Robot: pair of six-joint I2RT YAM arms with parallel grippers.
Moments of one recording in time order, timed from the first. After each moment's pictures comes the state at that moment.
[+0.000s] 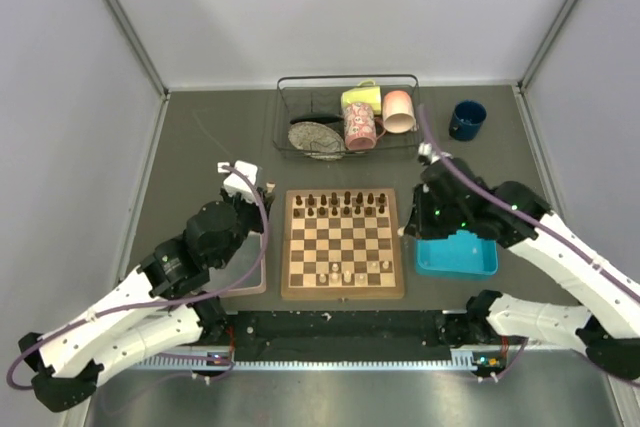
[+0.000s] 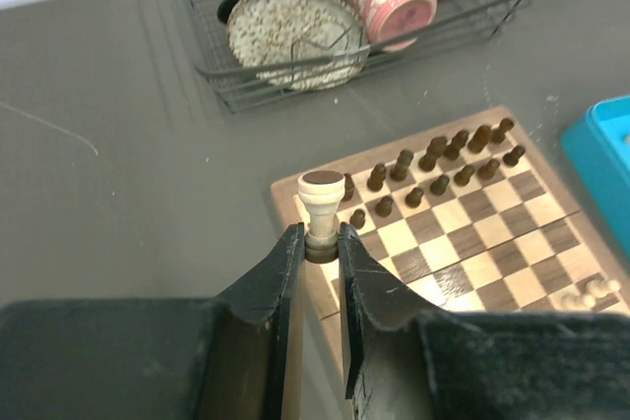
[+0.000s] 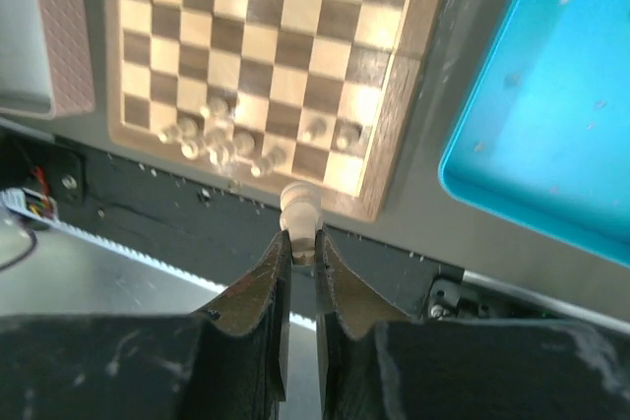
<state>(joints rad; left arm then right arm) -0.93 0.64 0.76 -0.36 -0.53 -0.19 0.78 1.00 1.24 -1.14 0.08 0.66</state>
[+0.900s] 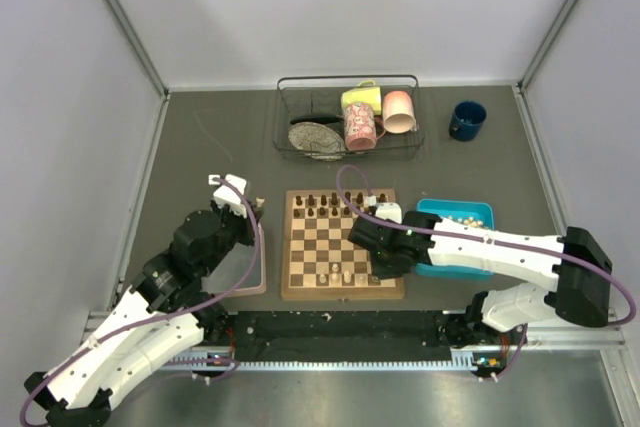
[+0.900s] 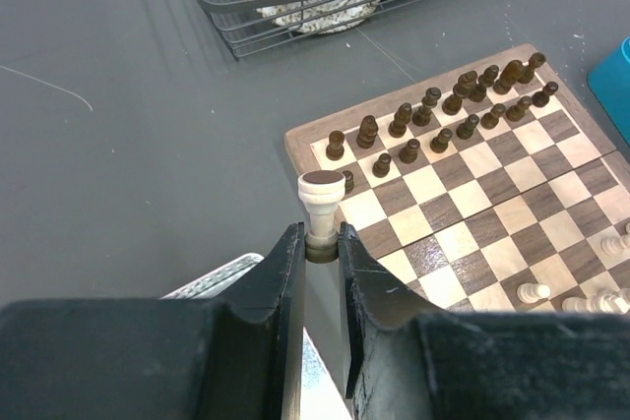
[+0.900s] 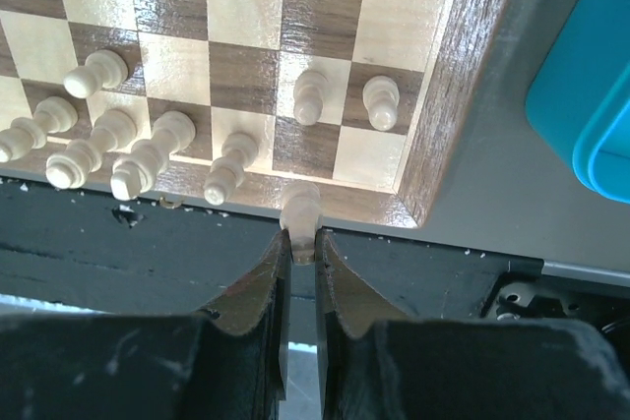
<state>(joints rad) -0.70 0.49 0.63 -0.45 -0.27 -0.14 1.16 1.31 0.98 -0.97 0.22 1.03</state>
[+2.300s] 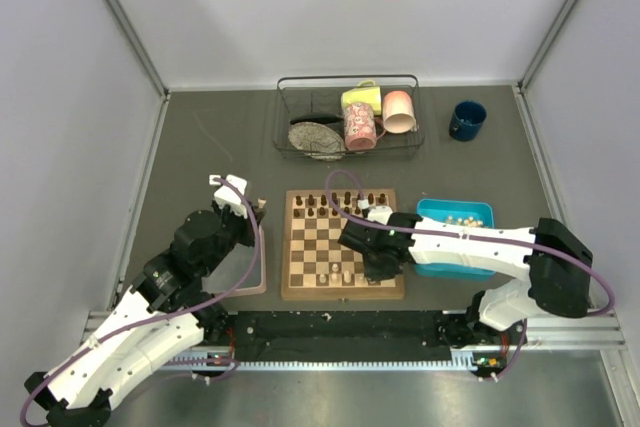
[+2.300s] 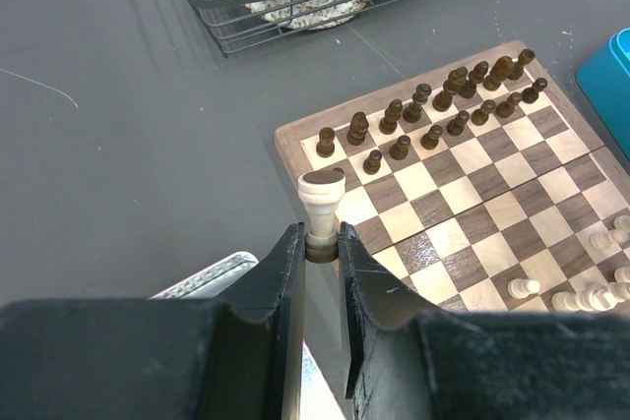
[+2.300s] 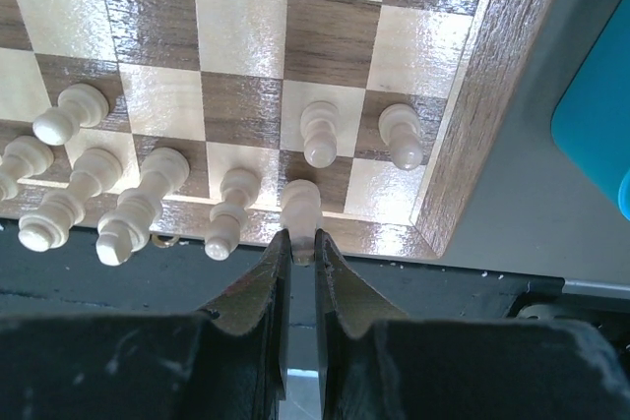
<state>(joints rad) -0.70 0.49 0.63 -0.45 -0.24 -0.15 1.16 1.43 0.98 -0.91 0.22 1.04</state>
